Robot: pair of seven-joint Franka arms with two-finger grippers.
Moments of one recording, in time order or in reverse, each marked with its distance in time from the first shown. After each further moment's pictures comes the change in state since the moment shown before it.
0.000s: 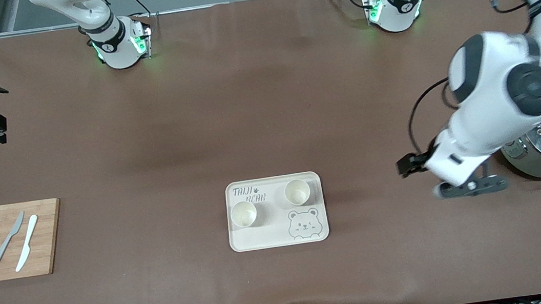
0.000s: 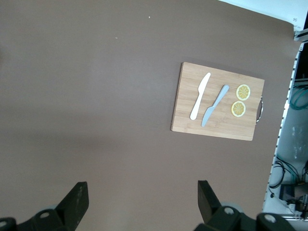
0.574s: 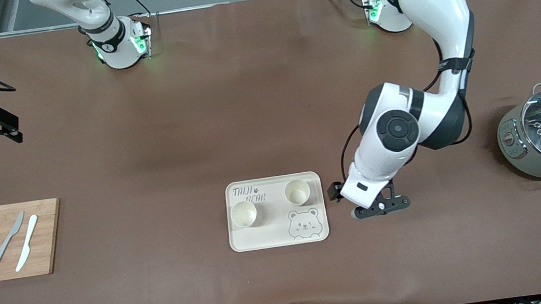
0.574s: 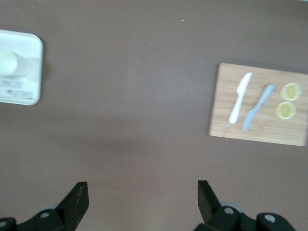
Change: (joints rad) left arm -0.192 0.184 0.038 0.016 0.001 0.220 -0.282; right arm -0.031 0.005 -0.012 -0.017 0.224 0.024 0.025
